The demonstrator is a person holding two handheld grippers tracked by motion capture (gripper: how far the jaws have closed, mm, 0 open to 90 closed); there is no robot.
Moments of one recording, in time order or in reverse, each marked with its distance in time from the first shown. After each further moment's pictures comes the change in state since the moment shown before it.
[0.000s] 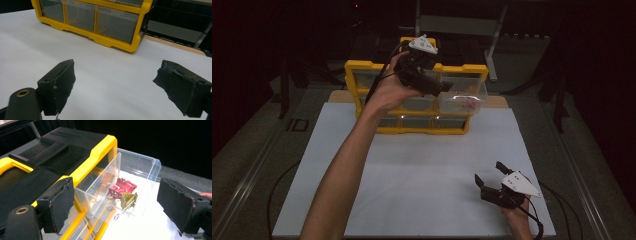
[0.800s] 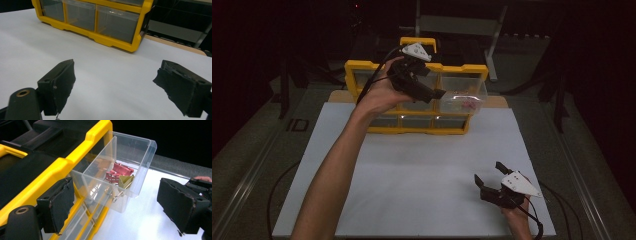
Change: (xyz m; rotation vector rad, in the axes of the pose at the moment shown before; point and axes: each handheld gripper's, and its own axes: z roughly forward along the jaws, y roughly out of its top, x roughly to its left) left arm 0.002 -0.015 -0.008 0.055 -0.039 0.030; right arm 0.001 0.000 0.000 0.003 0.002 0.000
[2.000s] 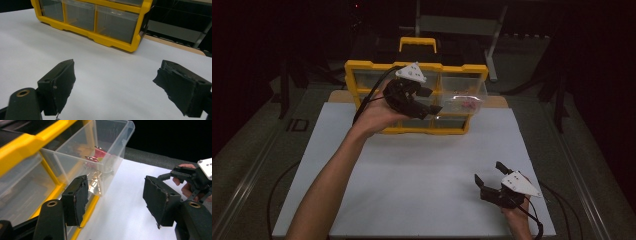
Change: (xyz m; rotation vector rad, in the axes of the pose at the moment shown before) left arm -0.025 -0.034 -0.001 -0.010 -0.062 0.024; right arm 0.000 0.000 0.000 0.000 -0.006 -0.003
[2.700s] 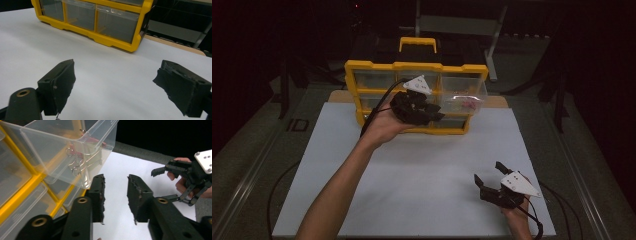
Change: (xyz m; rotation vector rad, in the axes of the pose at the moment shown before) left arm -0.009 -0.015 0.024 0.013 -0.050 -0.042; right arm 0.001 0.000 0.000 0.002 -0.001 -0.002
